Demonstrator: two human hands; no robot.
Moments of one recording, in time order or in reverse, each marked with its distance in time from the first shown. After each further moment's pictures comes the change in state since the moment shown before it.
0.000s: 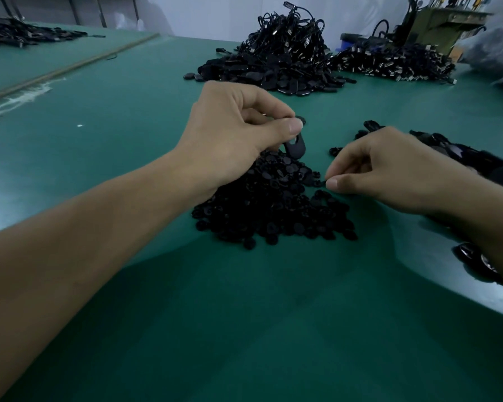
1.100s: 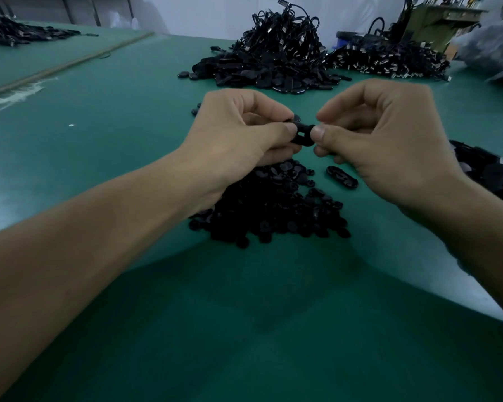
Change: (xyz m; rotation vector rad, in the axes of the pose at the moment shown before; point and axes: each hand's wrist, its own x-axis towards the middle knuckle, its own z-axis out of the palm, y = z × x) left_hand -0.007 0.009 0.012 -0.348 -0.037 -0.205; right_hand -0.010 -0.036 0.008 0.441 0.434 -0.083
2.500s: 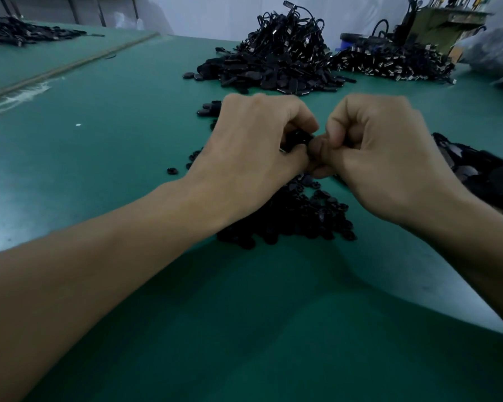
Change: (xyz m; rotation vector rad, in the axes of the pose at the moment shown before) left_hand -0.007 -0.001 0.005 0.811 0.045 0.585; right_hand -0.003 -0.003 0.009 -0.149 -0.049 -0.045
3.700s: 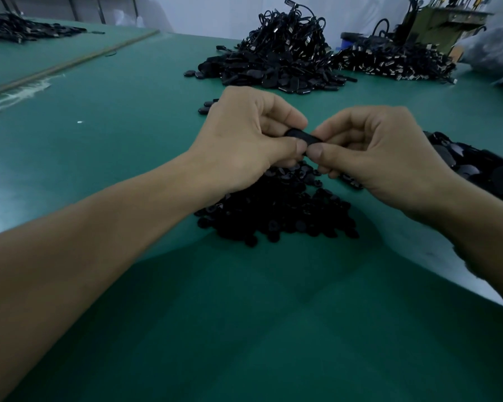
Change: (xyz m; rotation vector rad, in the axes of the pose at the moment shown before) left_hand 0.006 -0.017 -0.002 -0.525 -0.139 -0.357; right_hand 0.006 0.019 -0.004 0.276 -0.171 0.055
